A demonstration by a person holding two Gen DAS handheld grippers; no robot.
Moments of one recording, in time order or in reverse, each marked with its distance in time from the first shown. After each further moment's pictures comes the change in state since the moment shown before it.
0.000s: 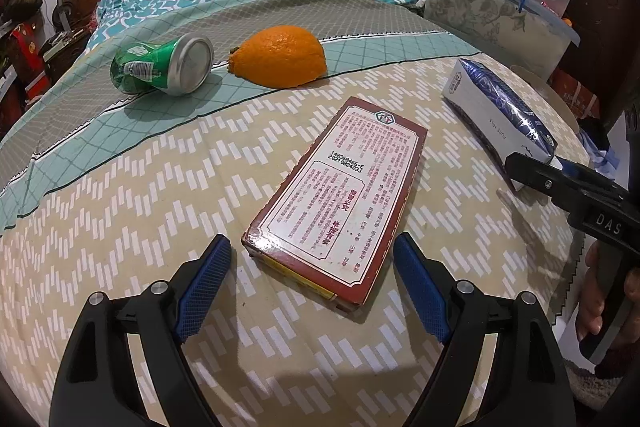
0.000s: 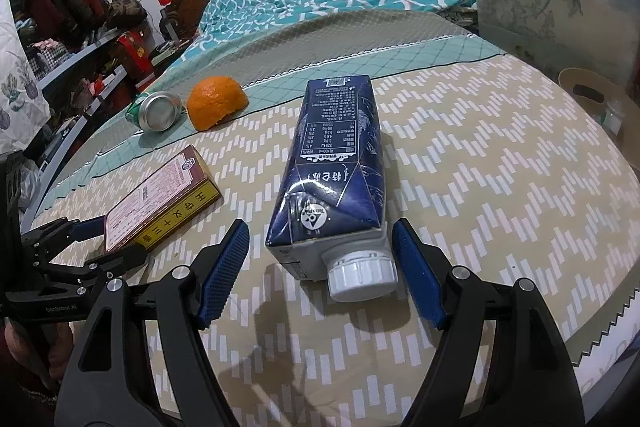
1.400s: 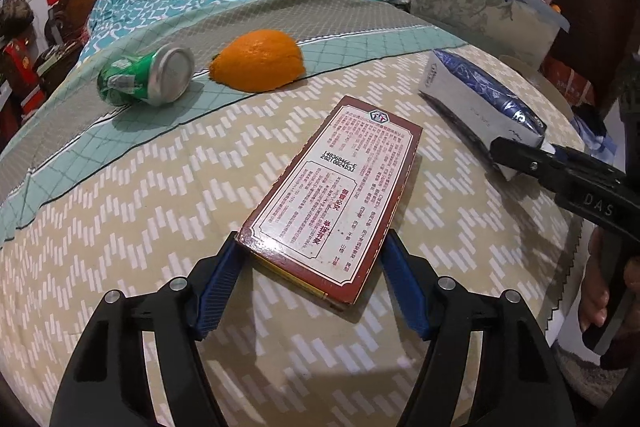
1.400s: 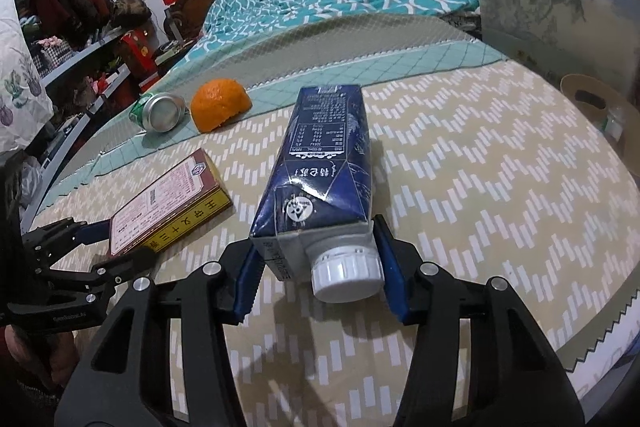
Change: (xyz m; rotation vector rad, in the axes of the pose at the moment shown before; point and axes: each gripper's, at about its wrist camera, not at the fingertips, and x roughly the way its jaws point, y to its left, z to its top) left arm 0.002 -0.023 -0.001 0.057 -0.008 0.010; right arm 0.000 -0.002 0.000 -0.013 0.007 0.018
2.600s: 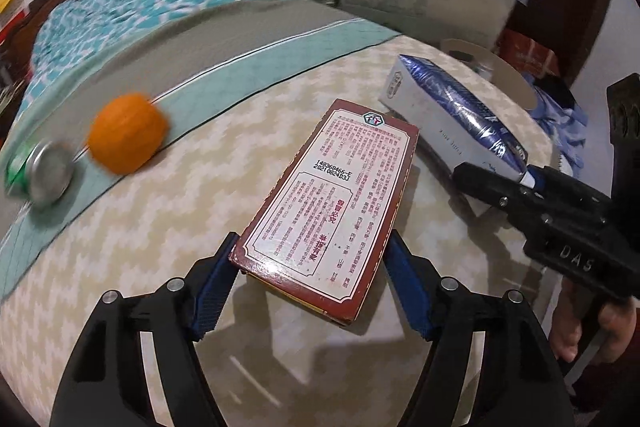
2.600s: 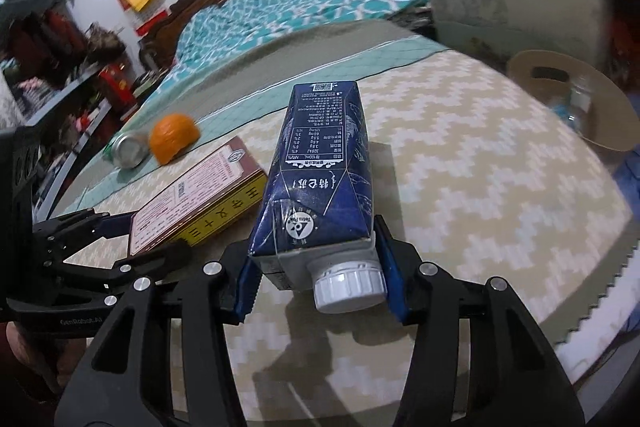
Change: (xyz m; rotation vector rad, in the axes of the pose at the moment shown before) left arm 0.039 -0.086 0.068 0.142 0.033 -0.145; right arm -0.024 -0.076 0.004 0.144 -0.071 -0.053
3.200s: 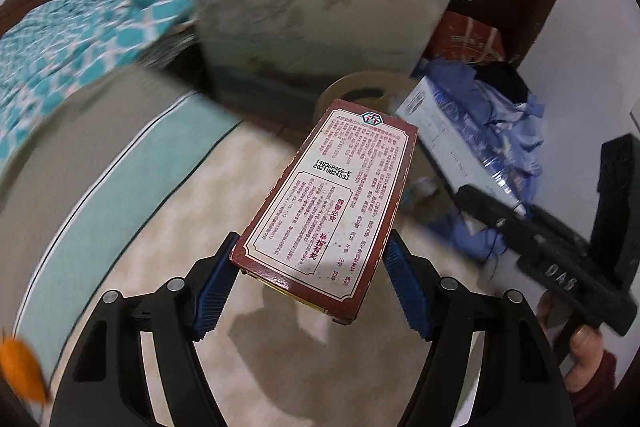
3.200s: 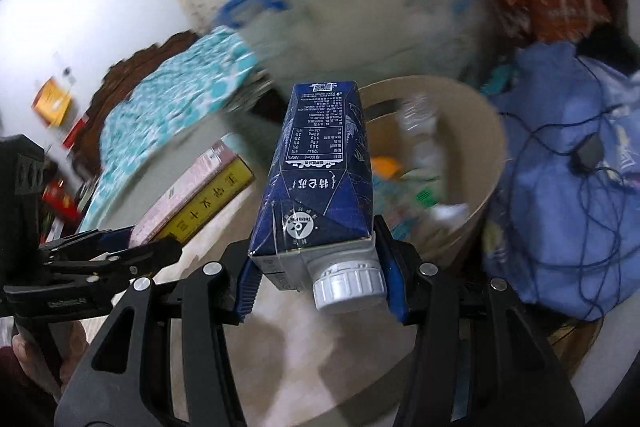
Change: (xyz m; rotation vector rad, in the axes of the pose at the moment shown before) left arm 0.110 -0.159 0.198 0.189 0.063 -0.217; right arm -0.029 -0.221 0.089 0.360 -0.128 -0.189
